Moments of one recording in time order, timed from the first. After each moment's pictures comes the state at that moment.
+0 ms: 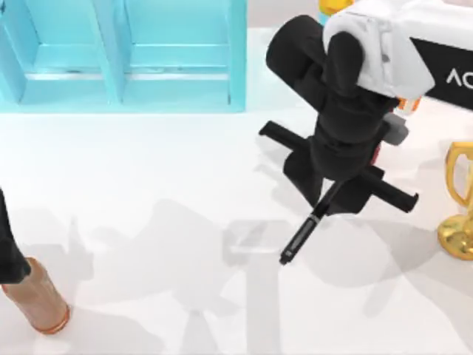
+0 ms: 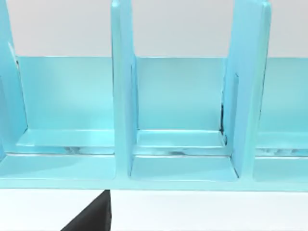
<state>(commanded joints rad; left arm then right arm) 0.00 0.00 0.00 0.00 0.00 0.00 0.64 1.97 1.60 -1.16 0.00 1.27</state>
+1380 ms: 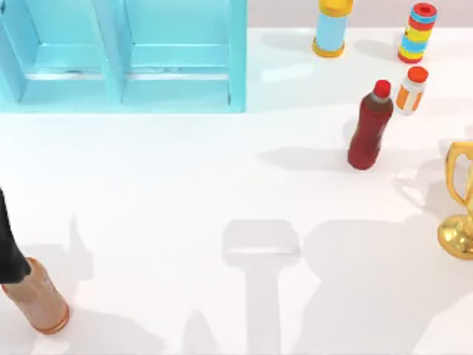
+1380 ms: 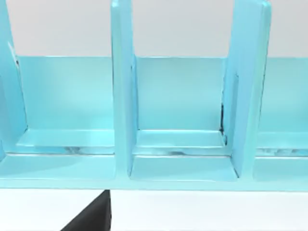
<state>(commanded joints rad) 0.00 0.00 0.00 0.00 0.00 0.00 -0.53 1.93 1.77 -1.27 0.01 0.96</state>
